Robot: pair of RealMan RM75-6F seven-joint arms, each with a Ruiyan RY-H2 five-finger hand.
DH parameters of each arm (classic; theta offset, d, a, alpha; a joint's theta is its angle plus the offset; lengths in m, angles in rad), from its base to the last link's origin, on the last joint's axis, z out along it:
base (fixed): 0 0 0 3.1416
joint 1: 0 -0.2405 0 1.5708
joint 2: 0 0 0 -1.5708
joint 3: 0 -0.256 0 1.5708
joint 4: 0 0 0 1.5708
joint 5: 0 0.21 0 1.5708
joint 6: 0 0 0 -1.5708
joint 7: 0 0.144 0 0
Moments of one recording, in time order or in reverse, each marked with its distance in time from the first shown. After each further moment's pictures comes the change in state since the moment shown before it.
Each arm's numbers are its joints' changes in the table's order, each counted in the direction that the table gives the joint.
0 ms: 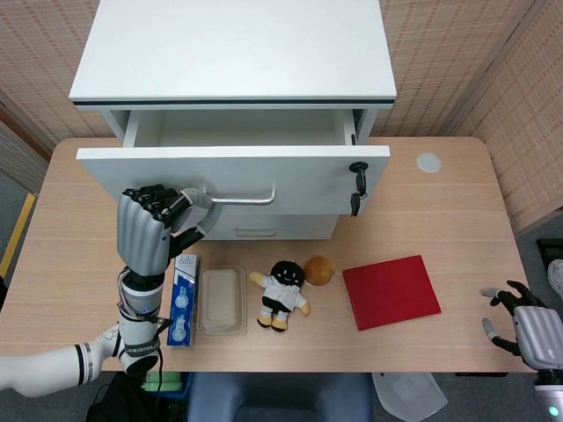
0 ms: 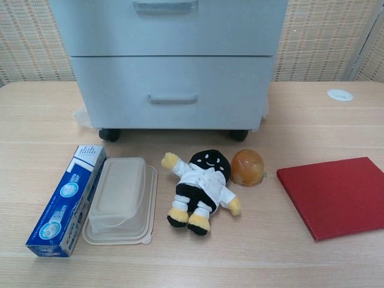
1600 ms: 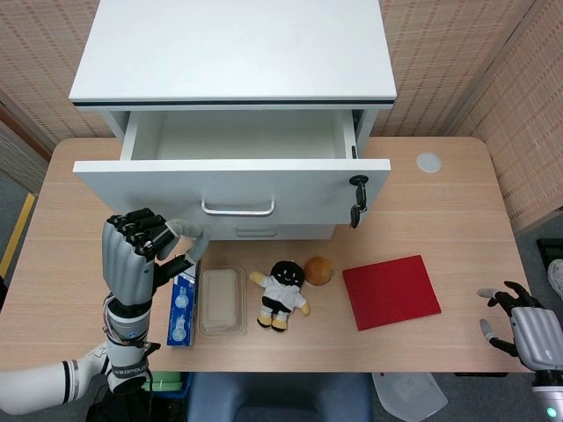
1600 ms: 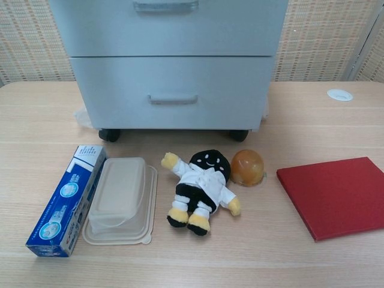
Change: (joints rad) left arm -0.097 0.036 -0.058 -0.107 0.121 -0.051 -0.017; right arm 0.001 0.001 0.003 -0.015 -0.008 -0.004 -0.014
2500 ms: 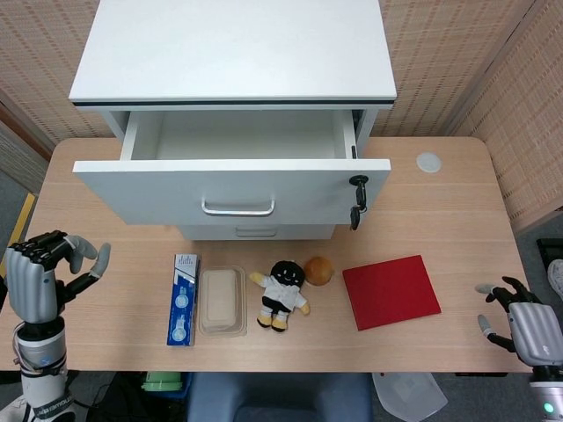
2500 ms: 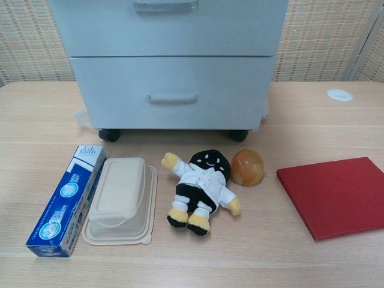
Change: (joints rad) left arm -0.349 0.218 -0.161 0.027 -0.124 -0.118 -0.245; right arm -0.014 0.013 -0.013 -0.036 0.008 0.008 -0.035
